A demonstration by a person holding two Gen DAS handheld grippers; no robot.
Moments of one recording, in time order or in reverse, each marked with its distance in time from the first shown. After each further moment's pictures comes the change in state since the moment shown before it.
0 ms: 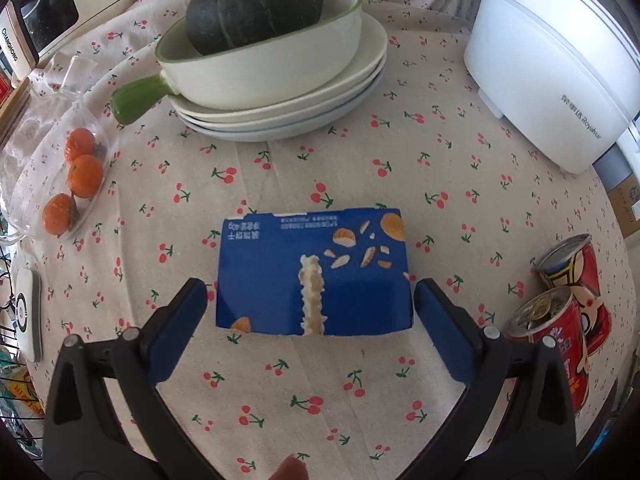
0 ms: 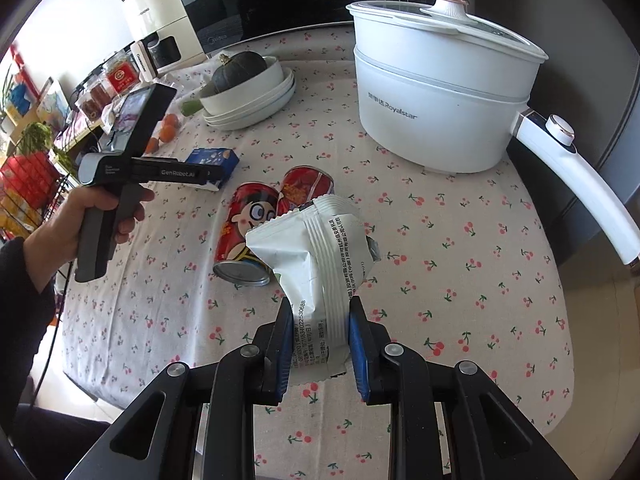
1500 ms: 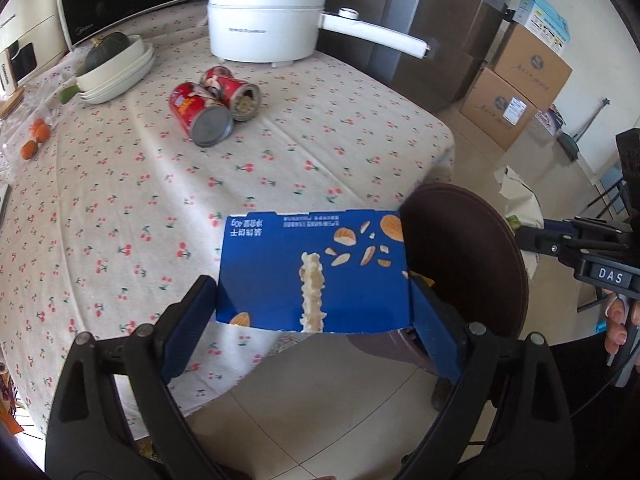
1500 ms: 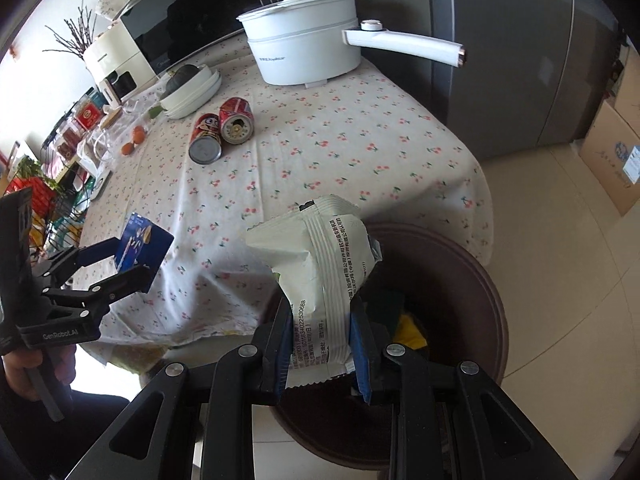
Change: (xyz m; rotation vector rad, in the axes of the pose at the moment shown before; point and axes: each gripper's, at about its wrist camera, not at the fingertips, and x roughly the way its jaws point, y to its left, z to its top) left arm -0.186 -0.164 -0.255 0.249 -0.120 -0.319; right arm -0.122 -0.042 -0.212 0.325 -0.025 -0.105
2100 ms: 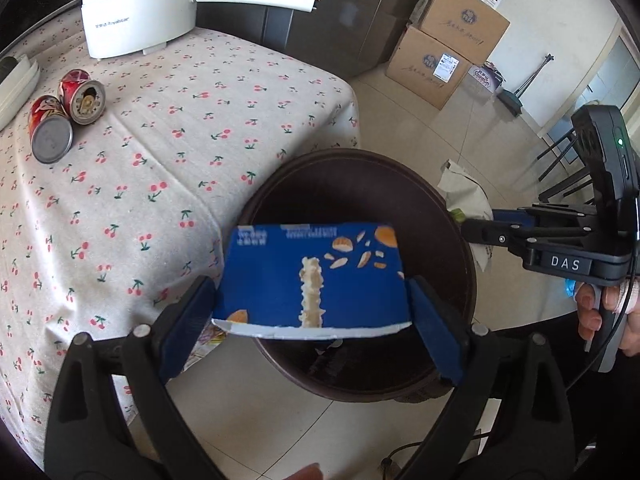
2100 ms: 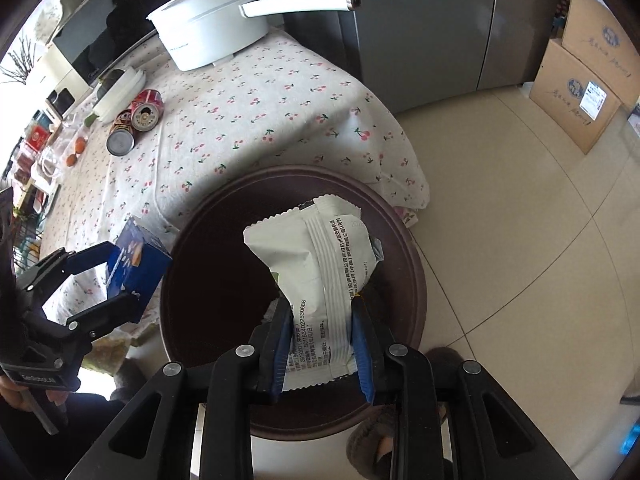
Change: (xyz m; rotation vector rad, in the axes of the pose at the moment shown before) left arm 0.053 -0.084 0.006 0.129 0.071 -0.186; right arm 0.003 -0.082 -0.040 0.149 0.075 -0.109
